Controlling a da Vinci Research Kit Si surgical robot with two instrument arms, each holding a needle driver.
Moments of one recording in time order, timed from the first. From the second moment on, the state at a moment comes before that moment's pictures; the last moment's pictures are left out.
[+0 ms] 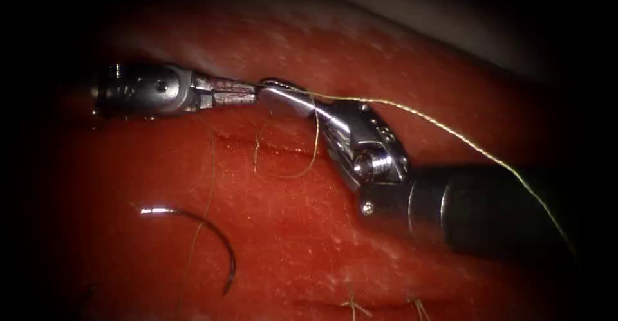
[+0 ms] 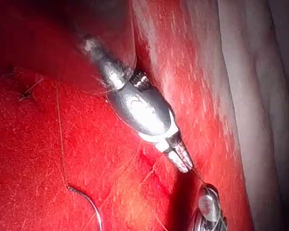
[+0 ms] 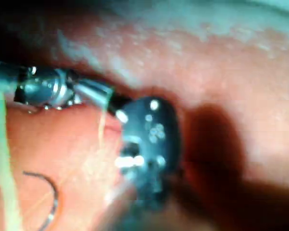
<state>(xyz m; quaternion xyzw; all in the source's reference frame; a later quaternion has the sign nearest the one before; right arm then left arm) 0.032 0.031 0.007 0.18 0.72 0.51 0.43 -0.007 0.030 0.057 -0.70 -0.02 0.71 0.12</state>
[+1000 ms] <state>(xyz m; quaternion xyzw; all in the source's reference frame) 0.034 0.032 0.009 0.11 0.49 0.58 0.64 -0.010 0.027 0.052 -0.67 -0.07 0.73 0.07</state>
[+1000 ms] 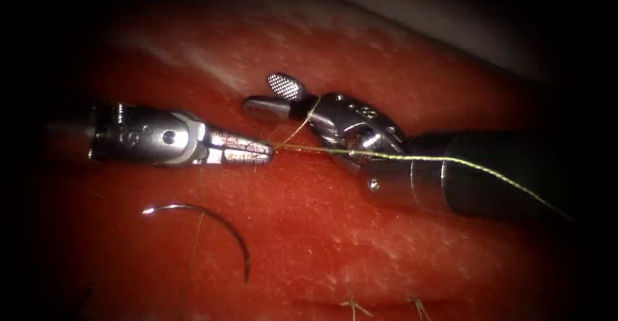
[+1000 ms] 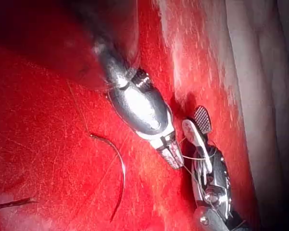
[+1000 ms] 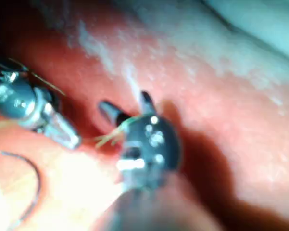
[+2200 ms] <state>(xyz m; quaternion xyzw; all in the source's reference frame) 0.035 0.031 0.009 0.12 0.47 0.52 0.70 -0.003 0.032 0.054 -0.62 -0.05 0.78 0.10</state>
